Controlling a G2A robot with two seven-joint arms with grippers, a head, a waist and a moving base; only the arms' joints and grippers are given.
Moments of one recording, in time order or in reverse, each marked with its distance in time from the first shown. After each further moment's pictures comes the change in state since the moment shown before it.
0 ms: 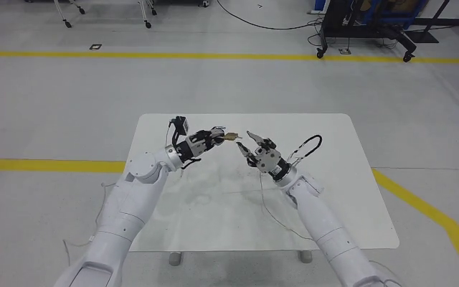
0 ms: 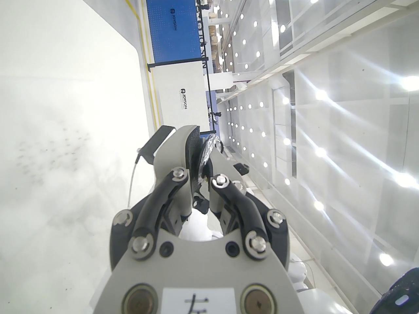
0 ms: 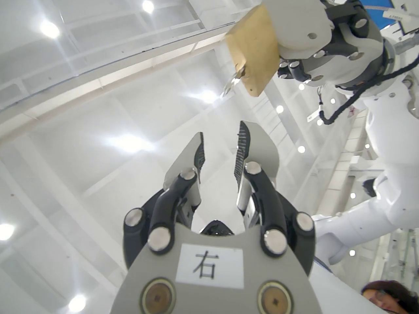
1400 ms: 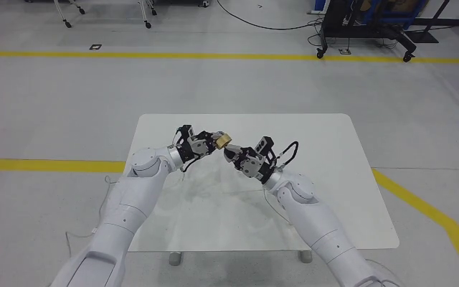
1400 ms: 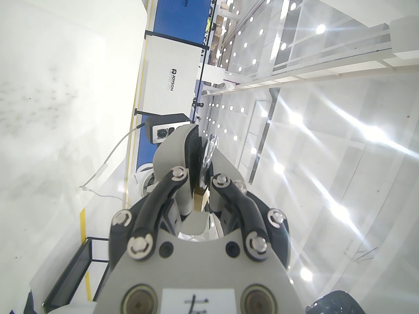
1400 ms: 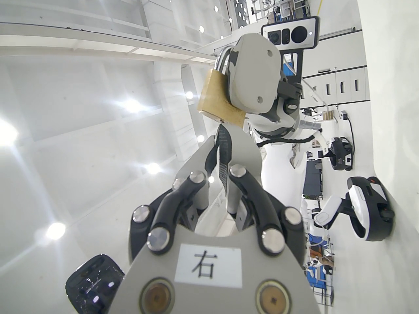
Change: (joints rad) left arm -0.073 -0.023 0.031 0.147 -0.205 0.235 -0.121; right arm 0.018 -0.001 -0.120 -0.025 -0.351 -0.267 -0.220
